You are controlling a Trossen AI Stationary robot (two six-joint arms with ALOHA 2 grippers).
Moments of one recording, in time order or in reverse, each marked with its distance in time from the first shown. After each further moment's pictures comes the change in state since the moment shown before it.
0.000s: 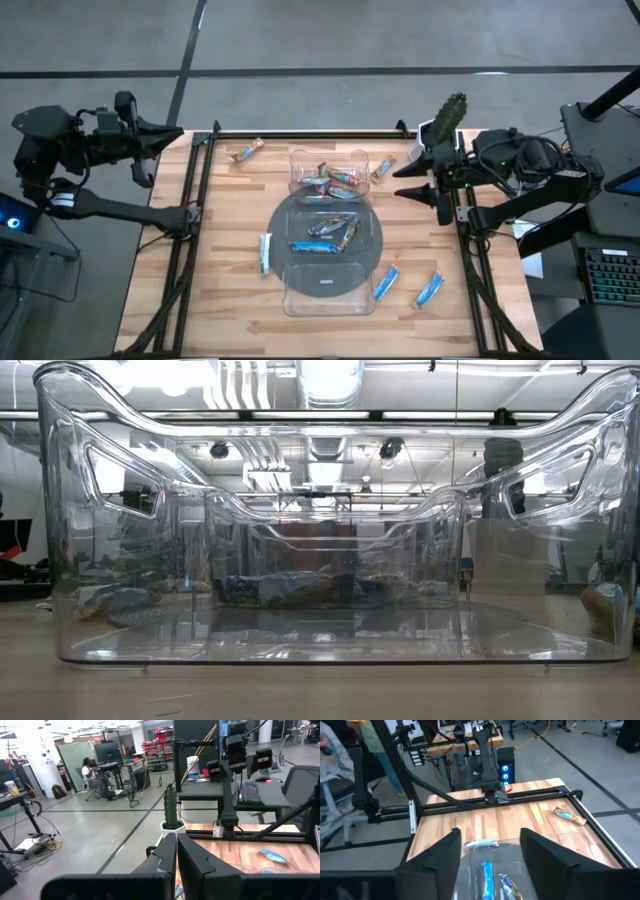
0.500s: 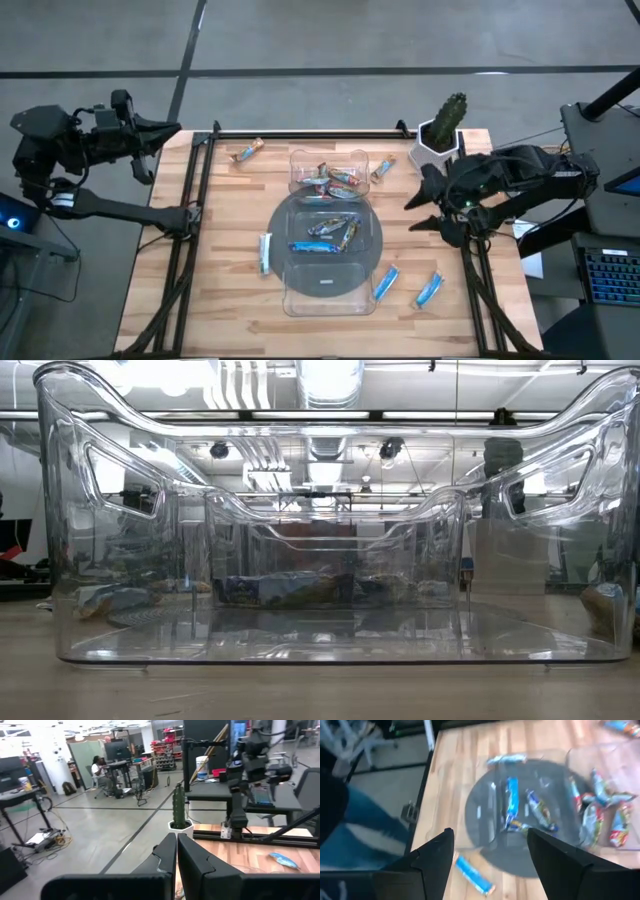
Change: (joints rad) left arm 0.000 -0.006 0.000 -0.002 -0.052 -0.013; right arm 0.087 0.035 0.000 -0.359 -0.130 0.080
